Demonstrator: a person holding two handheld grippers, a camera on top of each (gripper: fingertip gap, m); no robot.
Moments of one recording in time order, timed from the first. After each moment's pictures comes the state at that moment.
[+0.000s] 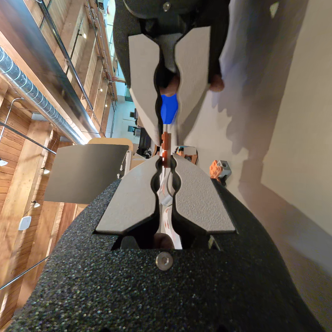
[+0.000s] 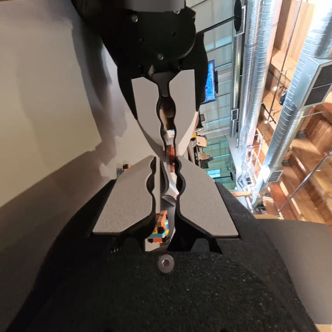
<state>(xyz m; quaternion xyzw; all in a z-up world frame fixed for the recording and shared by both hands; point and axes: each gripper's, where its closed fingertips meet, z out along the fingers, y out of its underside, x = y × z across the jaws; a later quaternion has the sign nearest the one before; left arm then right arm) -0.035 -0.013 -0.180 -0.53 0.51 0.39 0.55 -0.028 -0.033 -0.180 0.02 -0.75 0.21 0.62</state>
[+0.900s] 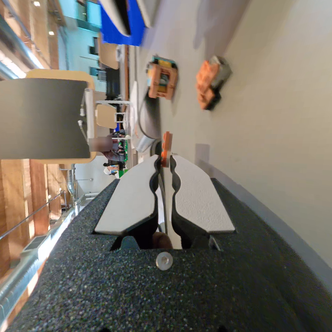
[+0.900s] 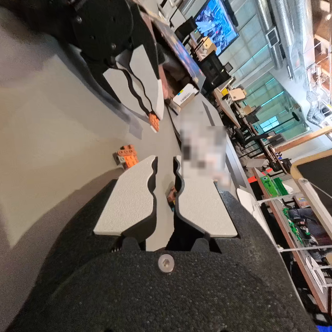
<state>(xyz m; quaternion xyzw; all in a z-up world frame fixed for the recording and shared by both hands) -0.126 -0.017 -0.227 -0.66 0.48 0.40 0.42 -0.044 0.017 -0.192 -0.20 -0.77 0.31 0.52</state>
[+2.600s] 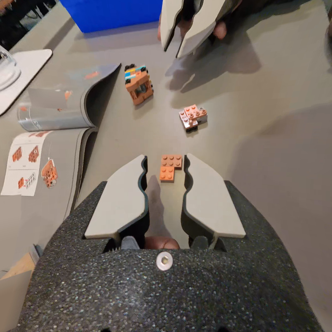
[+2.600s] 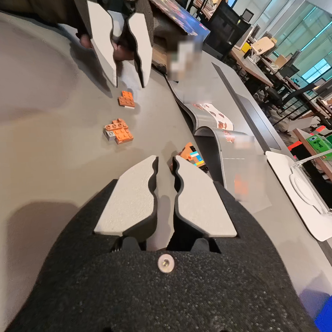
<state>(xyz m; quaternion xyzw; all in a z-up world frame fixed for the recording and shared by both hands) -0.121 -0.039 -0.234 -0.82 0.32 -0.07 0.48 -0.038 0.060 -0.212 -0.31 -0.77 0.36 0.44</state>
